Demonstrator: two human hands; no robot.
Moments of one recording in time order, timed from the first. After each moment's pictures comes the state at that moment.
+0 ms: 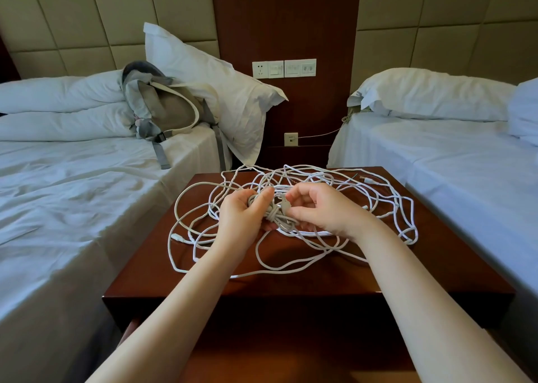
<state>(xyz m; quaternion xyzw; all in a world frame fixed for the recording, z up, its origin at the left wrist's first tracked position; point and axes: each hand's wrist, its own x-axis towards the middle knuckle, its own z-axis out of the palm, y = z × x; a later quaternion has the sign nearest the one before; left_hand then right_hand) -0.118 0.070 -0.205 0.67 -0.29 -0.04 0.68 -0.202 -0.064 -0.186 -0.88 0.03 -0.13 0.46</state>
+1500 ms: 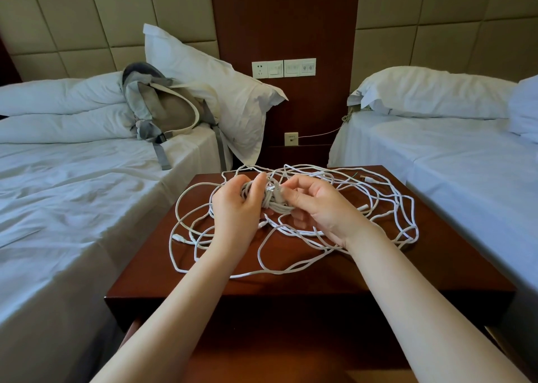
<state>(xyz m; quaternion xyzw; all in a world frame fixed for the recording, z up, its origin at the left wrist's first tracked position) -0.120 0.074 -0.193 0.69 -0.34 0.21 0.60 -0.200 -0.048 -0.186 -0.72 0.00 -0.17 0.68</state>
